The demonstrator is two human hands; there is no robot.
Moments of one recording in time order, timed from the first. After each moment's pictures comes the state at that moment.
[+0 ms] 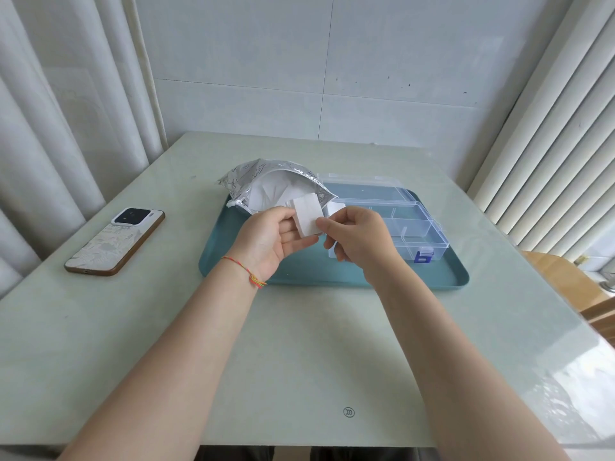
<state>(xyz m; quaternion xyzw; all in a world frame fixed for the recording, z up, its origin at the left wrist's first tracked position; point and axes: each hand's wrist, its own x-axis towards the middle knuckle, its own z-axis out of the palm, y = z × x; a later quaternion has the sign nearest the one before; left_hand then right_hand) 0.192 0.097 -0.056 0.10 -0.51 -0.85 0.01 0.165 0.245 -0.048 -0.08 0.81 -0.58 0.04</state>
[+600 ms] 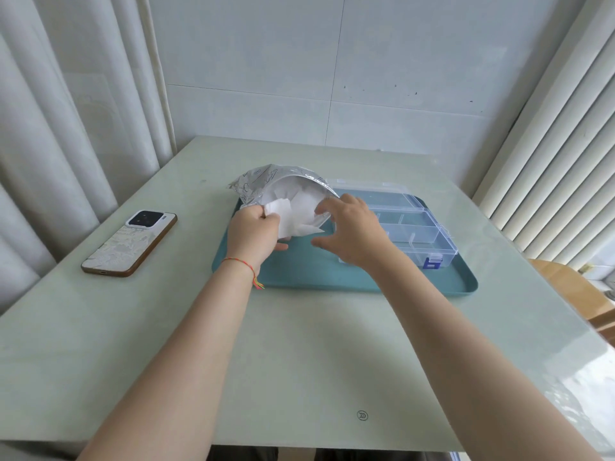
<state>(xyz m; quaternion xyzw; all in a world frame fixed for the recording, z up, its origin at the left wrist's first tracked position) 0.182 0.063 -0.070 0.19 -0.73 -0.64 0.18 0.137 0.224 -0.051 -0.25 0.94 -0.20 -0.08</state>
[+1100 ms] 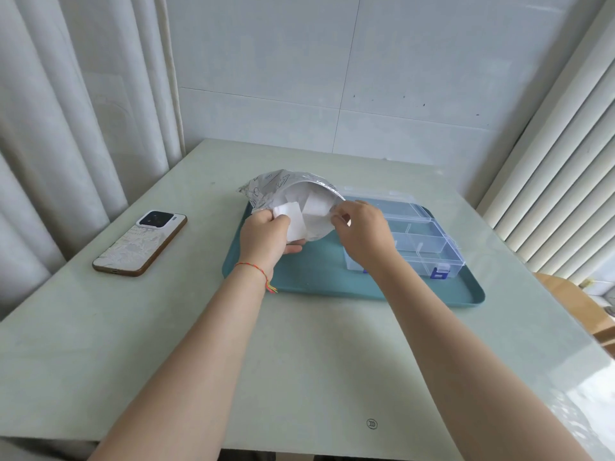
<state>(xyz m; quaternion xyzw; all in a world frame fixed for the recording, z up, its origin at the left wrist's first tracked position) 0.185 0.067 -0.065 0.19 -0.64 -0.72 0.18 0.122 0.214 -0.055 -0.18 0.94 -0.26 -0.15</state>
